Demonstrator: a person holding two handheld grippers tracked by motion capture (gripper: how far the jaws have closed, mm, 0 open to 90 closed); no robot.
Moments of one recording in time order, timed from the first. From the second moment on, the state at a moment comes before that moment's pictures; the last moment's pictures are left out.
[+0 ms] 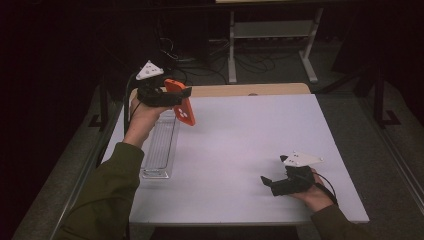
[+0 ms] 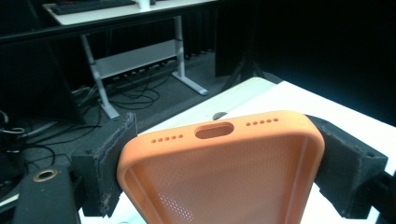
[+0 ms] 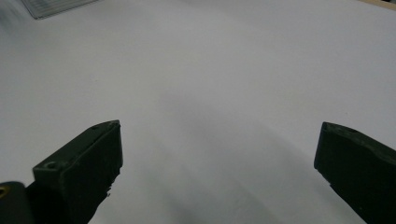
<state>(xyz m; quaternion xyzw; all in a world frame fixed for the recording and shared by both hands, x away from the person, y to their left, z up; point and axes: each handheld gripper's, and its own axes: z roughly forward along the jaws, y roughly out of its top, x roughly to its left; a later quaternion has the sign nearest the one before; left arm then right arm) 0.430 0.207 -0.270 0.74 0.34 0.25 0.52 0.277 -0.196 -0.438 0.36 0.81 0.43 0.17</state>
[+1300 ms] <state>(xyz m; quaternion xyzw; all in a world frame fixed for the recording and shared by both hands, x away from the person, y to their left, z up) 0.470 0.243 -0.293 0.70 0.44 0.33 0.45 0.277 -0.196 -0.438 0.36 0.81 0.43 0.17</state>
